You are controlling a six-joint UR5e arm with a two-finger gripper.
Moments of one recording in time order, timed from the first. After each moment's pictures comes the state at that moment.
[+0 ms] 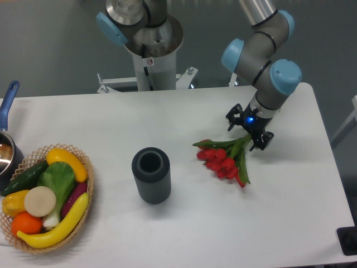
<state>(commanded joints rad) 2.88 -1.98 -1.91 -0.92 1.38 1.69</state>
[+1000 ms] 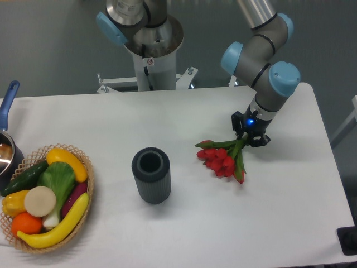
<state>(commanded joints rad) 2.88 -1.97 -1.89 -0.91 1.38 1.69</state>
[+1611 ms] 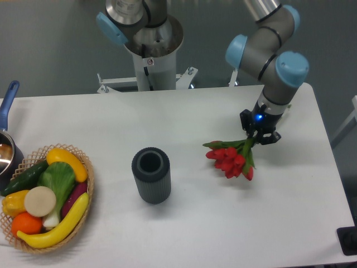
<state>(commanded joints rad) 2.89 -1.85 -1.83 -0.93 1.28 1.69</state>
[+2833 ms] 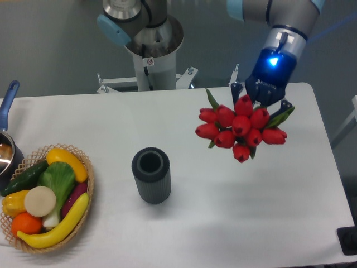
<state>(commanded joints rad) 2.91 -1.65 -1.77 -0.92 0.51 1.24</state>
